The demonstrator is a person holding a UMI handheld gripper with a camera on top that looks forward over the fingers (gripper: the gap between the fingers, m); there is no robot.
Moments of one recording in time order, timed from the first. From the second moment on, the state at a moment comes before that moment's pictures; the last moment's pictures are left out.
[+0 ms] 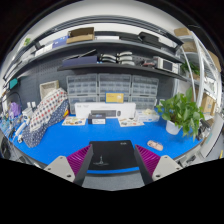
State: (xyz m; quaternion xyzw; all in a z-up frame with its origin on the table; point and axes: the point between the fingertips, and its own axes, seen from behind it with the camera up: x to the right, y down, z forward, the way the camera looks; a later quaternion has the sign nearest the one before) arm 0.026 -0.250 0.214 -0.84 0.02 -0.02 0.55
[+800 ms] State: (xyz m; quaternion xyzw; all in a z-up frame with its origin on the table) arm 0.300 -0.145 -0.010 -0.90 0.04 -0.05 0.43
